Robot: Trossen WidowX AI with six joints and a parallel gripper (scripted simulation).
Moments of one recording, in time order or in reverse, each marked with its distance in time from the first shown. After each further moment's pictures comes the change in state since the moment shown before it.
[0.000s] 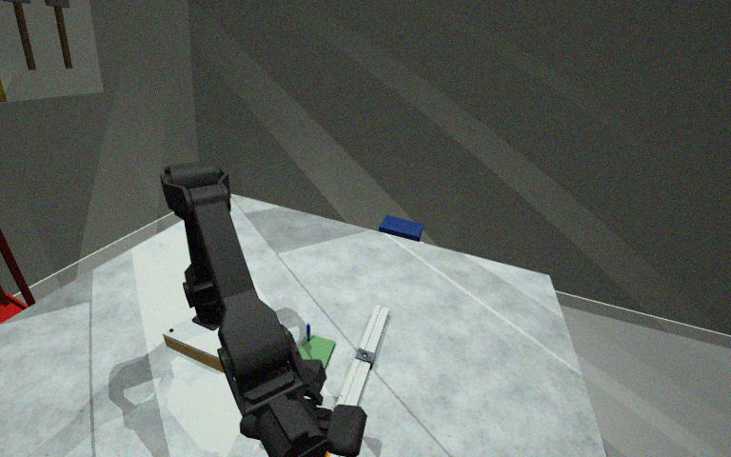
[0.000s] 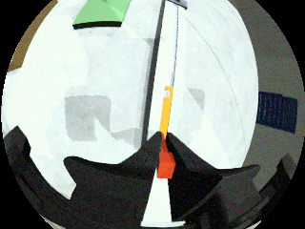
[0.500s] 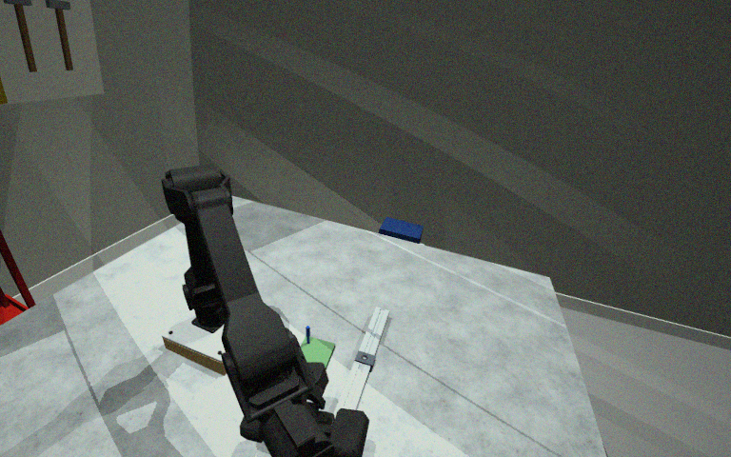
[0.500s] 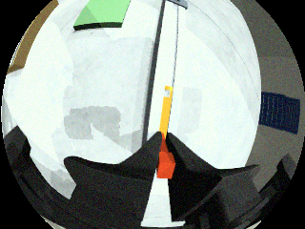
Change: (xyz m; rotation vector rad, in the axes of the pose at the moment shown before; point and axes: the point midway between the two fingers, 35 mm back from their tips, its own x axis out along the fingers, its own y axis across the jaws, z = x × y) arm 0.000 -0.002 0.000 0.008 0.001 0.032
